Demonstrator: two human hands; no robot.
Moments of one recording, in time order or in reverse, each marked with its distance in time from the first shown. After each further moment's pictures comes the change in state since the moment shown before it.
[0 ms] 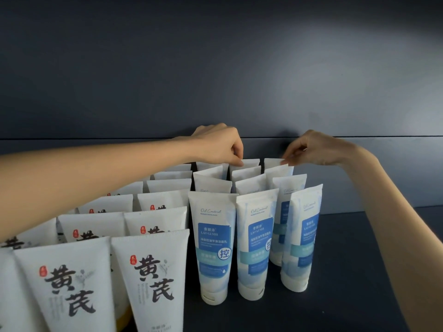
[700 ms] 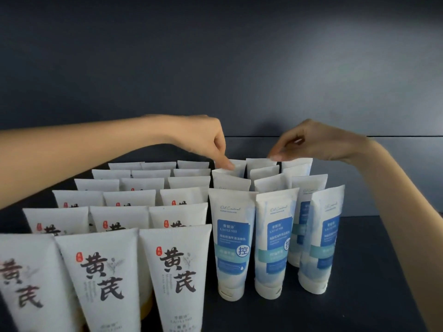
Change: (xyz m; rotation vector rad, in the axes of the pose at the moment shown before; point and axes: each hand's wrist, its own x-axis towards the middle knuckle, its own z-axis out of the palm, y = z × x) left_hand -0.044 -0.028 -0.046 -0.063 -0.270 -0.075; right_hand -0.005 -0.053 0.009 0.123 -0.064 -0.241
